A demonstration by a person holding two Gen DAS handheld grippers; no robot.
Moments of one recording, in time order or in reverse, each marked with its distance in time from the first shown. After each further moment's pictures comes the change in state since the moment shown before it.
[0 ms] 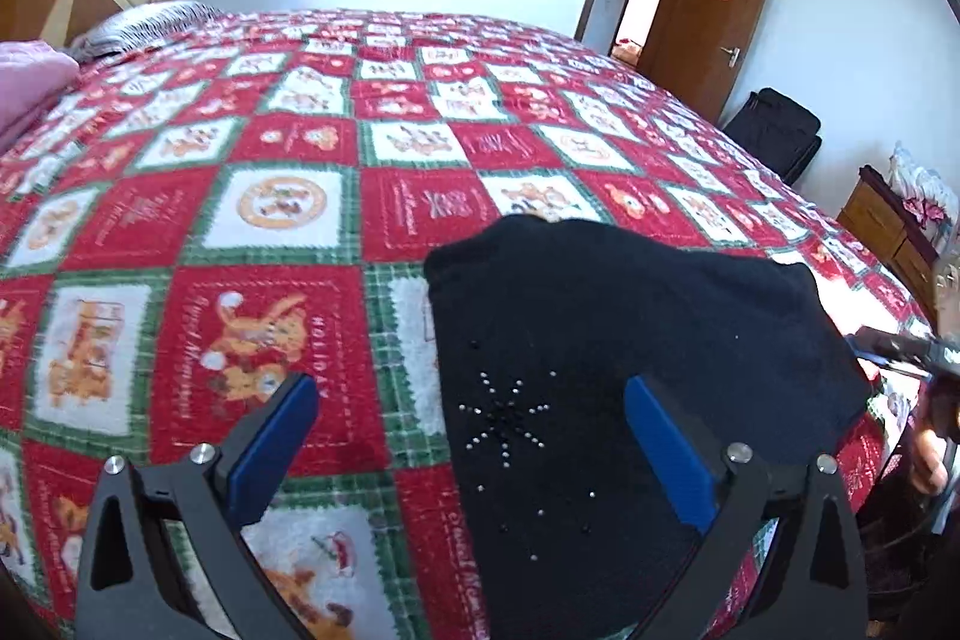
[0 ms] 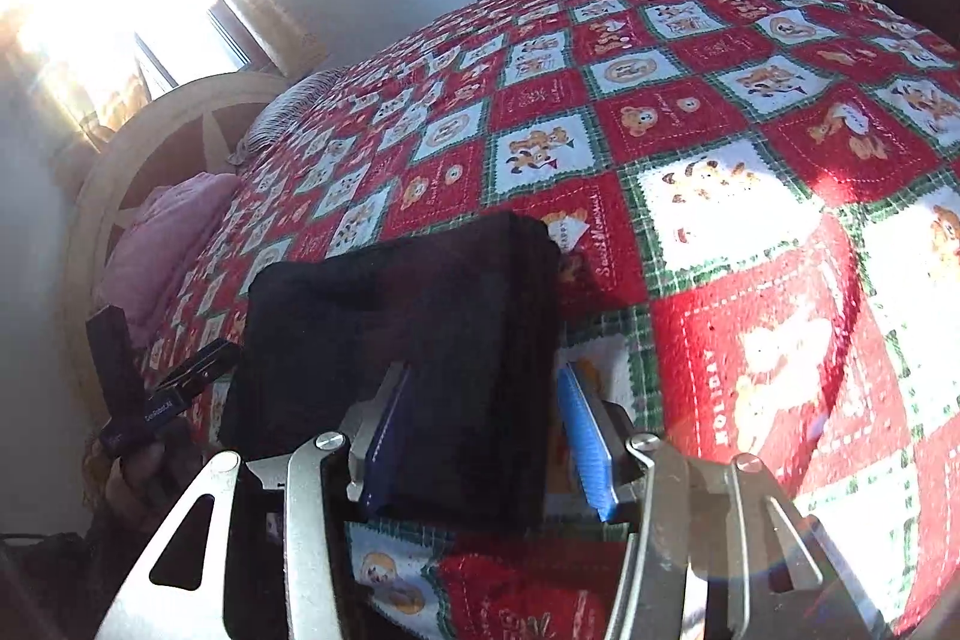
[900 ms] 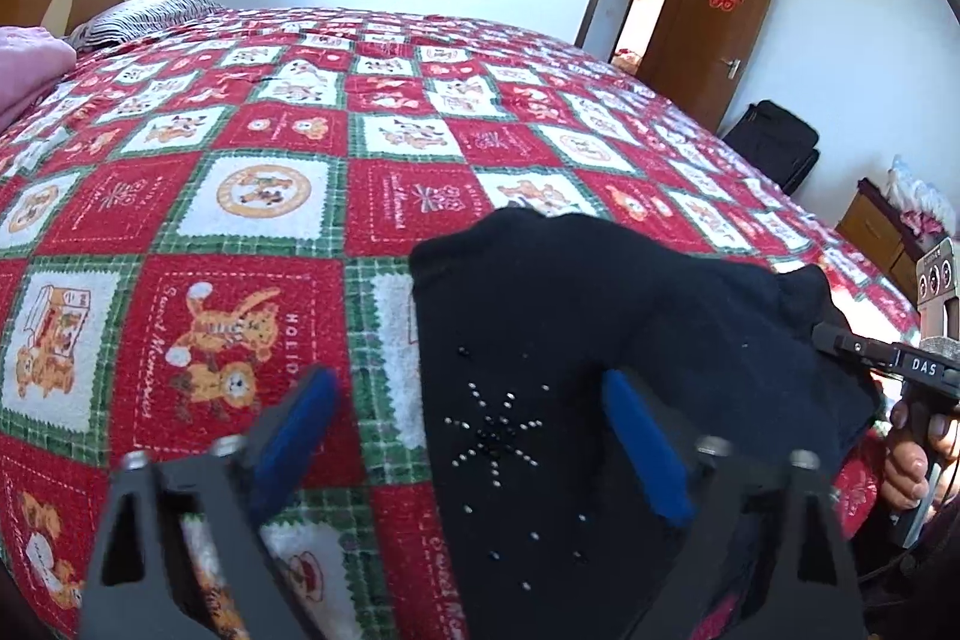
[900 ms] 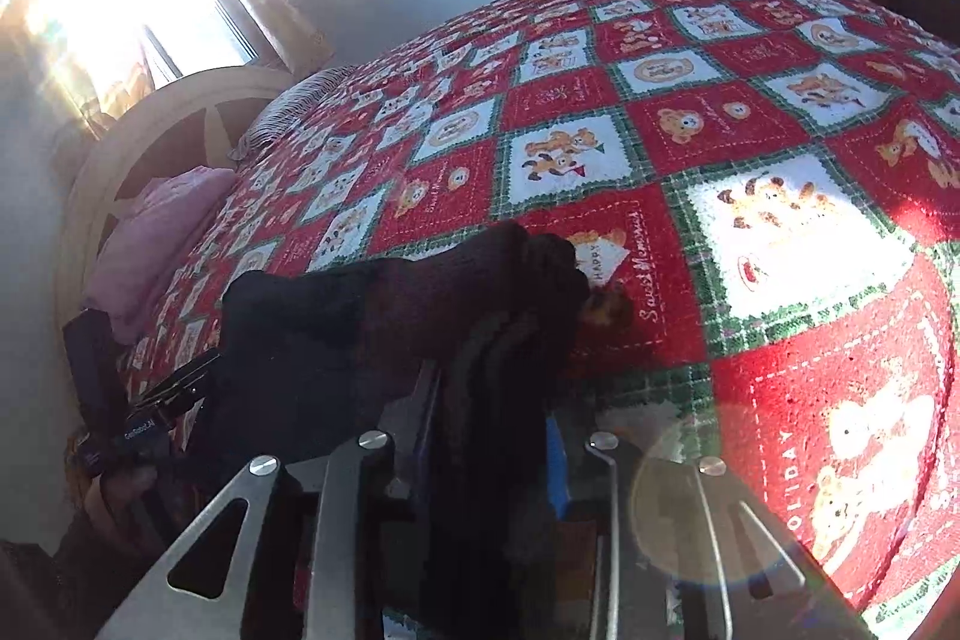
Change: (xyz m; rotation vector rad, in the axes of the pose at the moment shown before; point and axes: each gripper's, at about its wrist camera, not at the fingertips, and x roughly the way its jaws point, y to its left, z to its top) left arm 0.006 0.000 -0.005 -0.024 -0.032 -0.030; right arm 0.028 0.019 0.005 -0.121 -0.053 -0.008
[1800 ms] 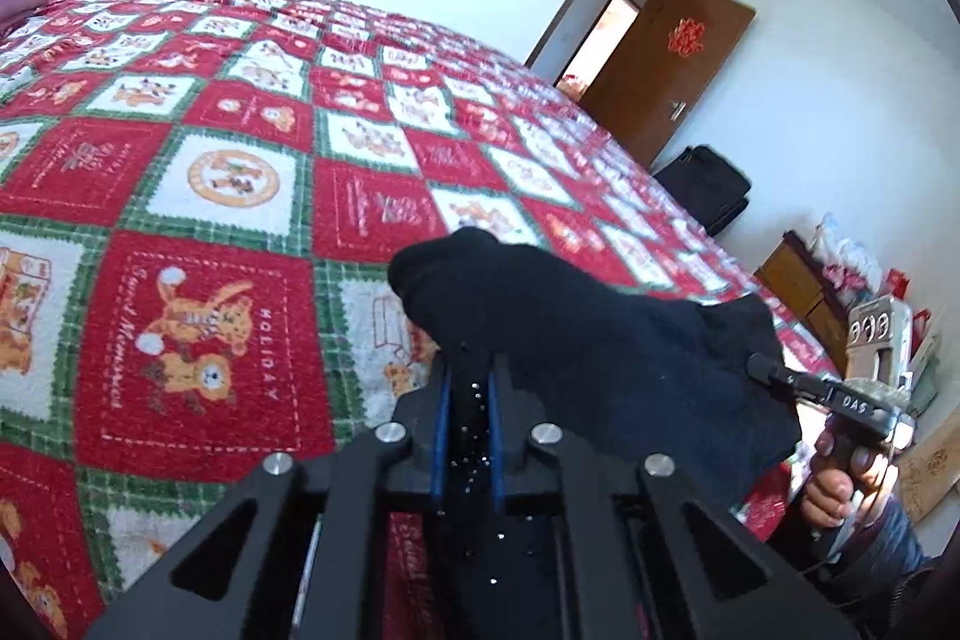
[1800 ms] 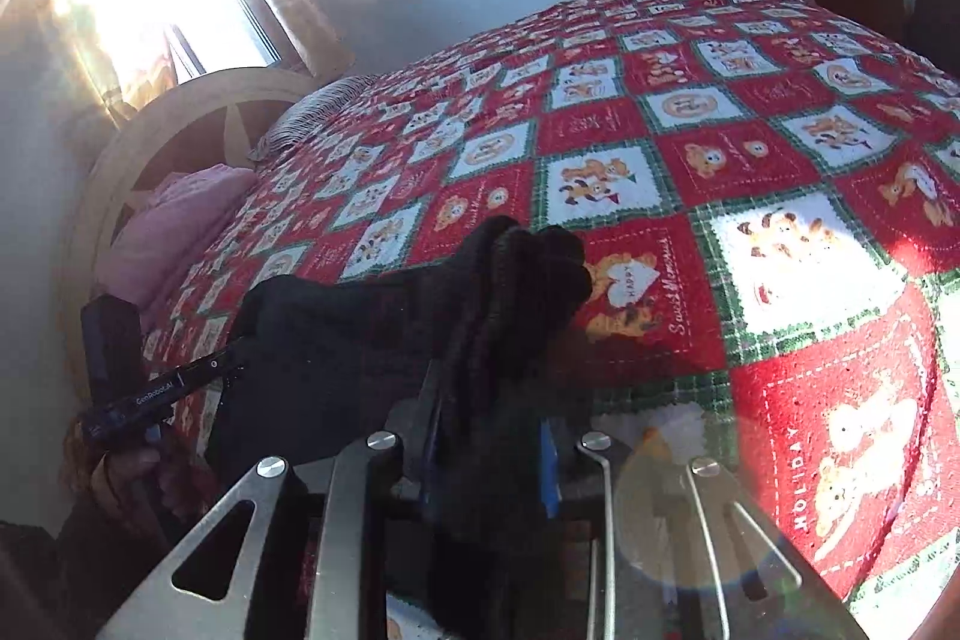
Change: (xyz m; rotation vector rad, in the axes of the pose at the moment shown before) left arm -0.013 0.021 0.007 -0.123 -0.020 -0.235; right arm -0.019 0.017 0.002 -0.022 -0.034 0.032
